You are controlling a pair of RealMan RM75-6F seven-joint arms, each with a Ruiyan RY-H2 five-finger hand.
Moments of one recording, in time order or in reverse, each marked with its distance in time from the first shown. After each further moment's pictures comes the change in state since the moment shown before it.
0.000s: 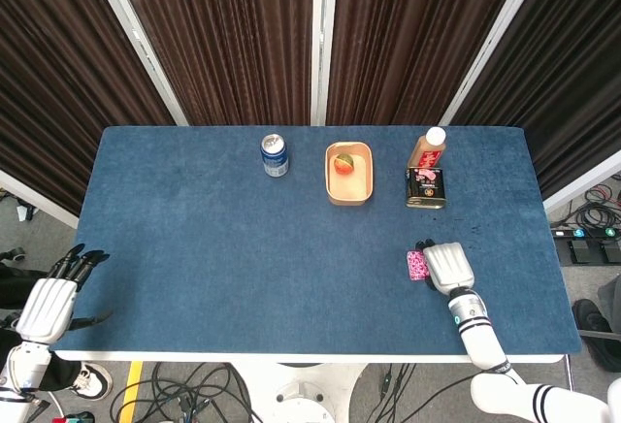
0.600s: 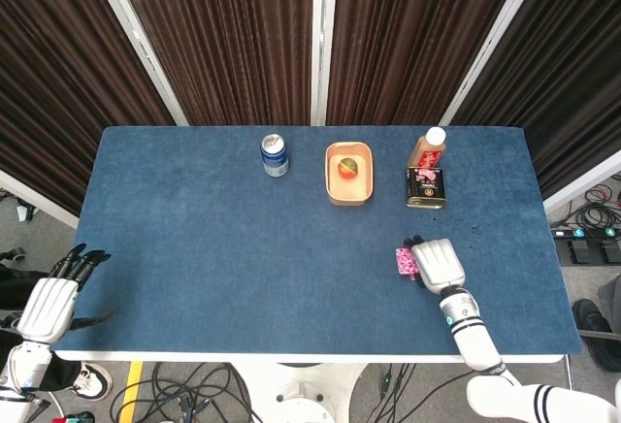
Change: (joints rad) left arm -0.003 0.005 -0.001 -0.009 0.001 -0.003 0.001; right arm 0.032 0.028 0.019 -0.137 0.002 0.032 -0.084
